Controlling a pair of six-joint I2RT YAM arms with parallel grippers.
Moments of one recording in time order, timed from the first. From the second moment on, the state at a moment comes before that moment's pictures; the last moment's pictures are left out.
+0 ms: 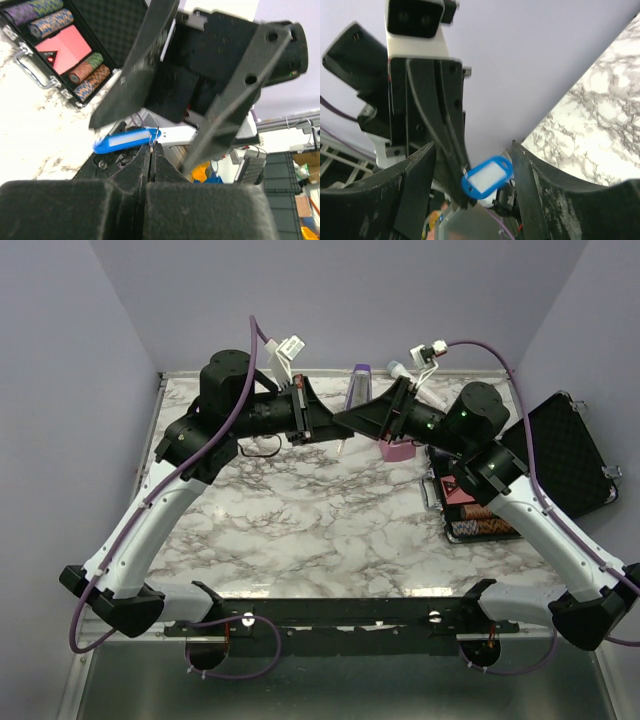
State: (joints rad) left arm -0.61 1.30 1.68 -0.57 0.66 -0.90; right arm 0.64 1.20 1.31 0.05 -0.50 0.92
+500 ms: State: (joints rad) left arm -0.60 1.31 1.74 -0.81 0.65 -0.68; right arm 0.67 1.22 1.42 -0.16 -0.55 0.79
